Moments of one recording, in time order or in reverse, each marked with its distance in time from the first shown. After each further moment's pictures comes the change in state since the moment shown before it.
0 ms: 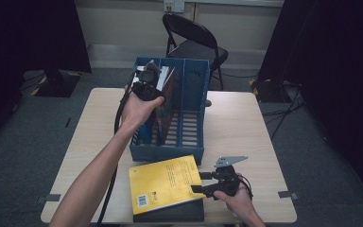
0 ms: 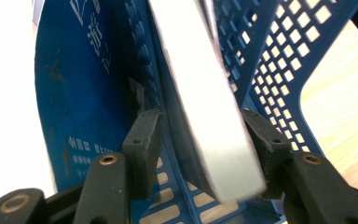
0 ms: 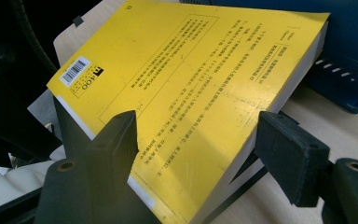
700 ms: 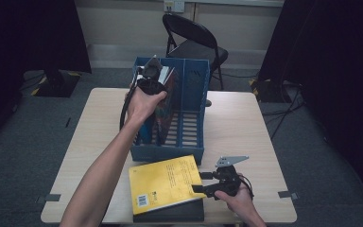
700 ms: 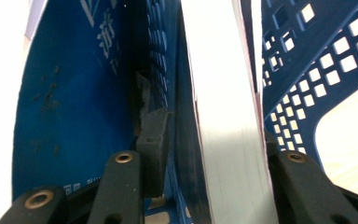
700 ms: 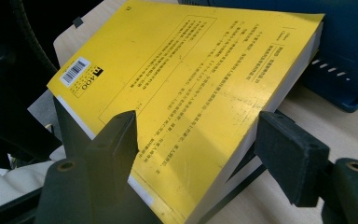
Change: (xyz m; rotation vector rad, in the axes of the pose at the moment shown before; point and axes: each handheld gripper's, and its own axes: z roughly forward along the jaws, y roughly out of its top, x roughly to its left) left arm 0.007 0.022 0.025 0.062 0.034 -0.163; right arm 0.000 -0.001 -0.003 -0.006 -0.001 0.002
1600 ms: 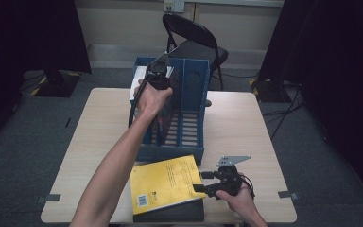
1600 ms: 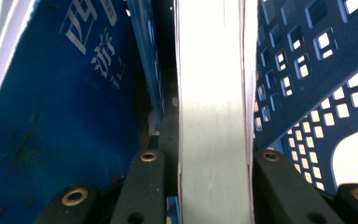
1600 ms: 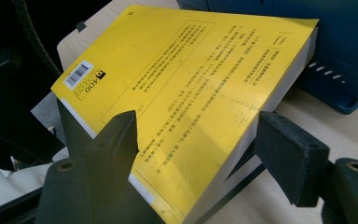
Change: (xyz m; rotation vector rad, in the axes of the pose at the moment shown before) left arm -0.018 0.022 0.016 0.071 0.112 -0.009; right arm -0.001 0.000 -0.004 -0.012 0.008 0.002
